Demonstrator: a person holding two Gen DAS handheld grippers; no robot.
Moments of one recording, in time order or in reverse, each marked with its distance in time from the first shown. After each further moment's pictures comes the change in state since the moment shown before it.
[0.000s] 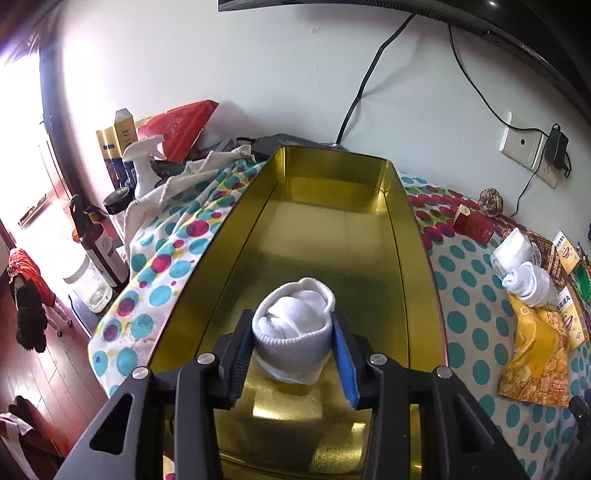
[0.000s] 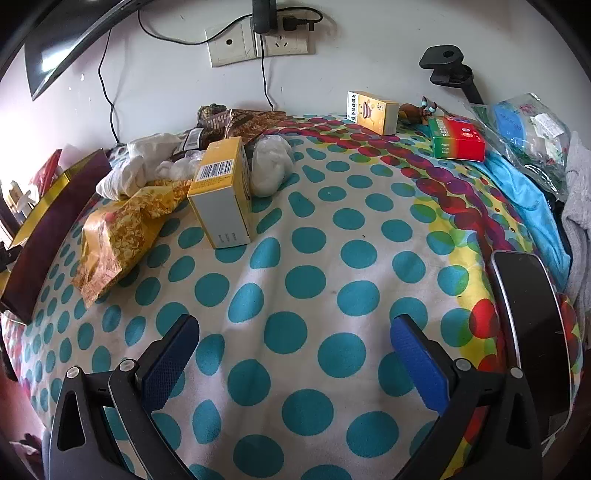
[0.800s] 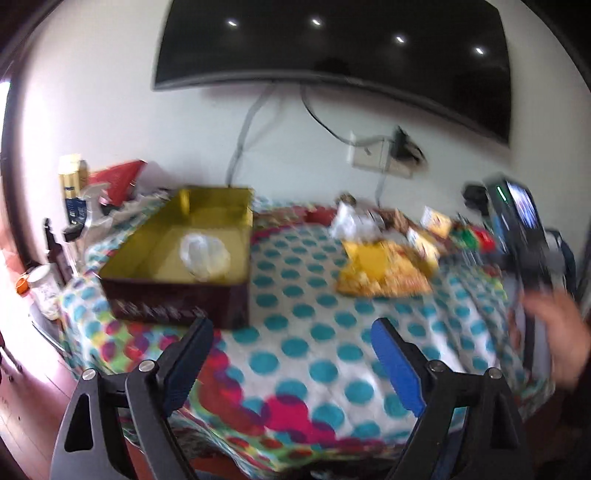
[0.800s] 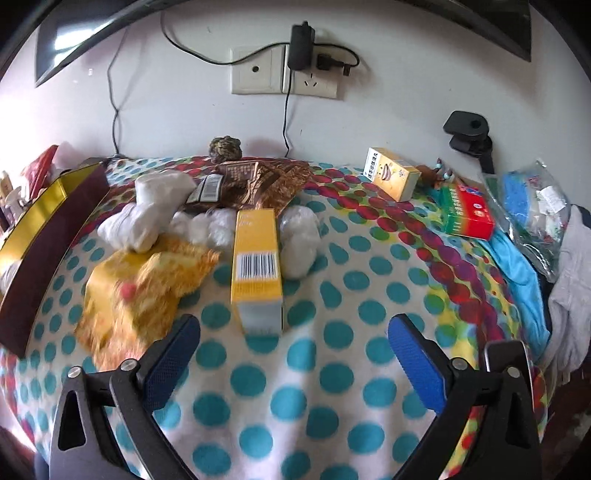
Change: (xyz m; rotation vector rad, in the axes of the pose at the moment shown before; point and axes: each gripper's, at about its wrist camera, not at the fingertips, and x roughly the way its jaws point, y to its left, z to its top) left arm -0.131 -0.056 -0.135 0.157 -0.238 -0.331; right arm 0.001 0.041 0.060 -0.089 -0.069 -0.073
